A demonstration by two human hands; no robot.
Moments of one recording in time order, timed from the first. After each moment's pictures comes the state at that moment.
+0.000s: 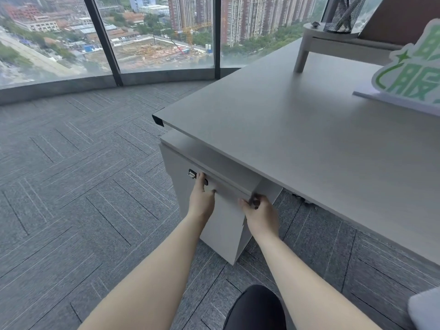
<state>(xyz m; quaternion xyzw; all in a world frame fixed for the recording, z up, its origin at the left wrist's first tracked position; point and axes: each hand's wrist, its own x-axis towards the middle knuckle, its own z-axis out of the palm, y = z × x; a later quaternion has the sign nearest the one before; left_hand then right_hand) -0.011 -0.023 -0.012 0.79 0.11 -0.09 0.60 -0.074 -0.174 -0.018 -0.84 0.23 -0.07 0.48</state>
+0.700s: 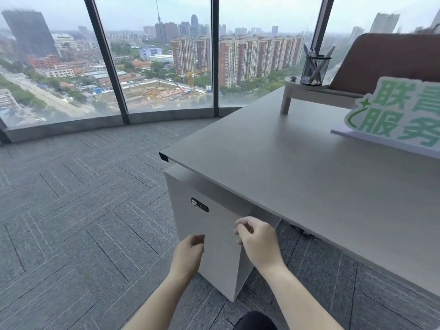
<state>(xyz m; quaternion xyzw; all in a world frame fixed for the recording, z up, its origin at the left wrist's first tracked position) -0.089 0.008 0.006 0.81 0.10 -0.10 0.58 -0.127 -0.166 0.076 -0.86 0.09 -0.07 0.50</state>
